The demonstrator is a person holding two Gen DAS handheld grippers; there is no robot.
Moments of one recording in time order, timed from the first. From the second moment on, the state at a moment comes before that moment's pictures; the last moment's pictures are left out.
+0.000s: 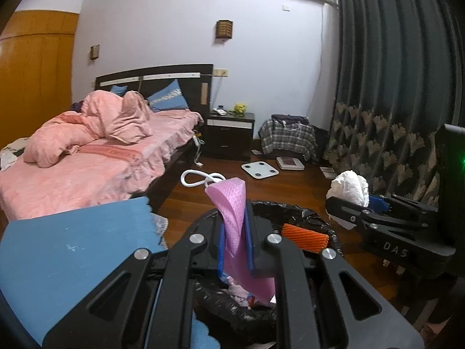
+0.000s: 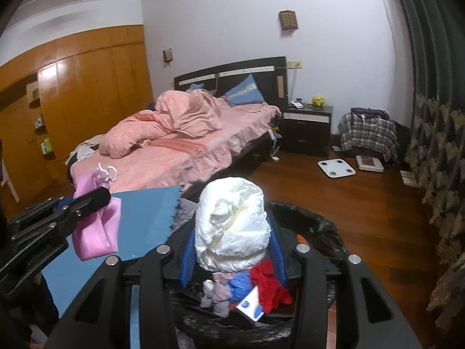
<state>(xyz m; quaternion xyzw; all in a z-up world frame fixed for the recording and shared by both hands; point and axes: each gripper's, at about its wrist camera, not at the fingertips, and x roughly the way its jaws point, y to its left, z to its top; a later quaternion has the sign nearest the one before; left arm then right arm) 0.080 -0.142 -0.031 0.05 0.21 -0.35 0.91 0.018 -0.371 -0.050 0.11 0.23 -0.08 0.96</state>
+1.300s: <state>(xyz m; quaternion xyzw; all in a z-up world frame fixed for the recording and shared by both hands) 0.162 -0.209 -0.085 0.04 0.28 -0.38 0.88 0.052 -0.430 -0.103 0.12 0.28 -0.12 0.94</state>
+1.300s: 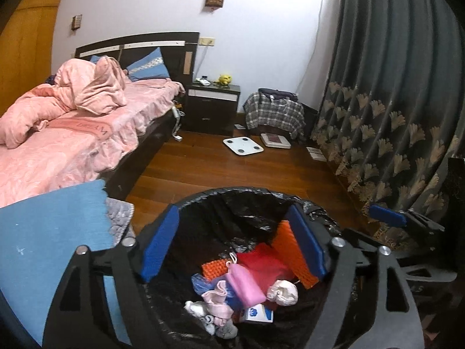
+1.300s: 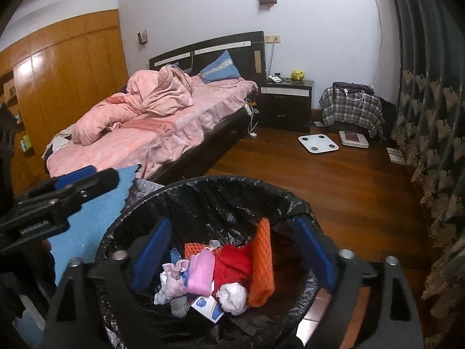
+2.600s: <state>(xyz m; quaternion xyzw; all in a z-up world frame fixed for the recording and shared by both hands) 0.037 -0.068 0.018 0.04 0.21 -0.25 0.94 -0.028 -0.328 0.007 0.11 0.24 -0.04 0.96</state>
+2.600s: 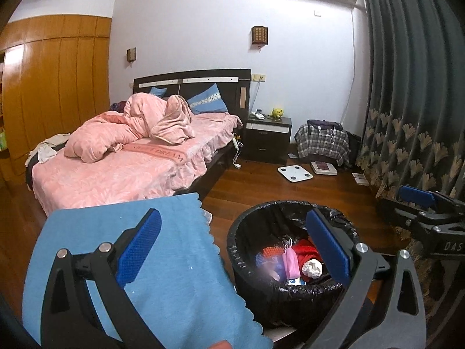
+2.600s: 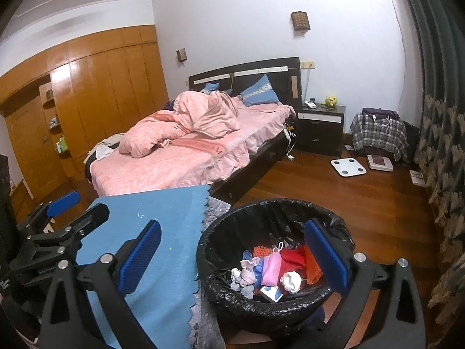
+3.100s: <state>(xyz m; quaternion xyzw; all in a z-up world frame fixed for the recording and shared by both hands) 0.019 -0.051 0.025 0.04 0.20 -0.24 0.95 -0.037 -0.313 0.013 0.10 0.23 -0.03 0.97</state>
